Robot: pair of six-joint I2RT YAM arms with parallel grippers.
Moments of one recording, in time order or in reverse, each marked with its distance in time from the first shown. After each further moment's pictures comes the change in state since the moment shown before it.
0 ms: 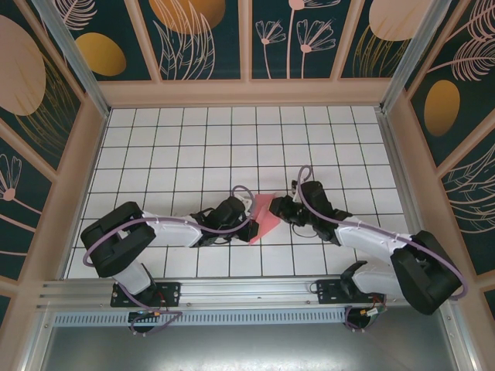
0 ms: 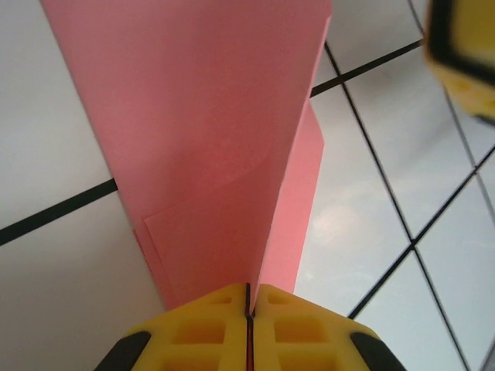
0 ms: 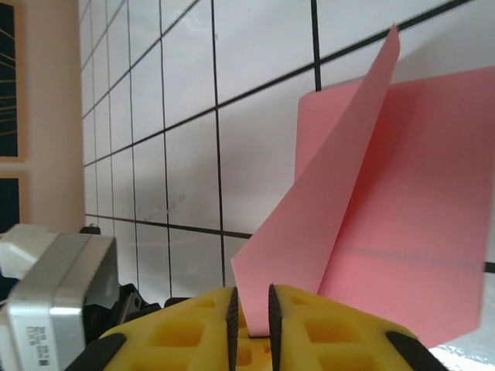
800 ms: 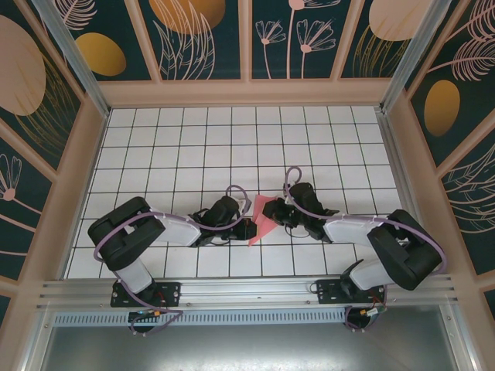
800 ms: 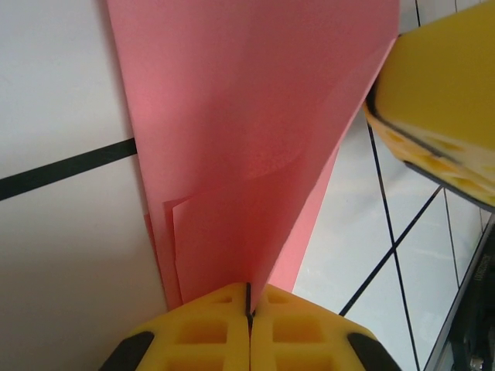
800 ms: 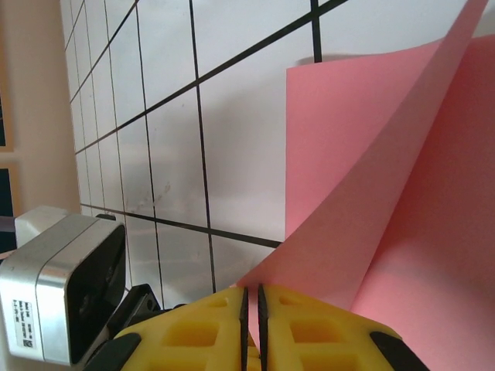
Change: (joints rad) left arm 0.060 0.066 -0.058 0.145 0.146 -0.161; right arm 0.030 0.188 0.000 0.172 -0.040 0.051
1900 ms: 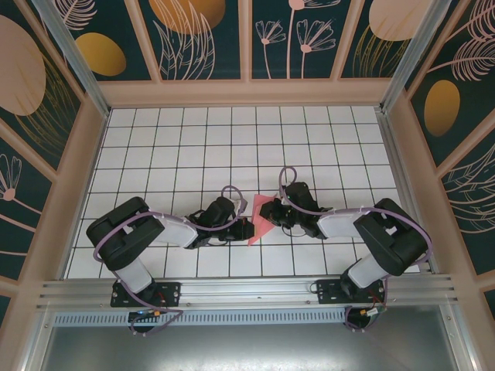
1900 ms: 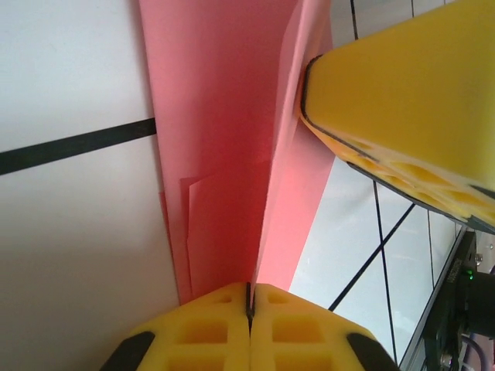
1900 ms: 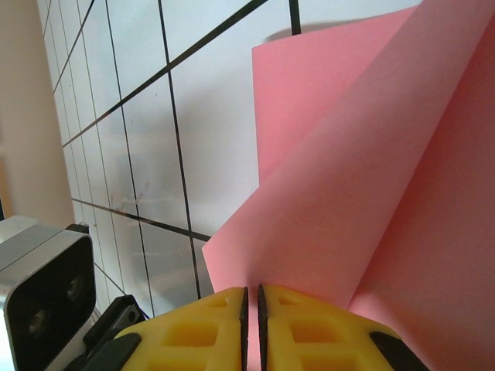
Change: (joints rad) left arm 0.019 -0.007 -0.045 0.060 0.035 -0.074; right arm -0.005 0.116 0.027 0.050 -0.039 0.019
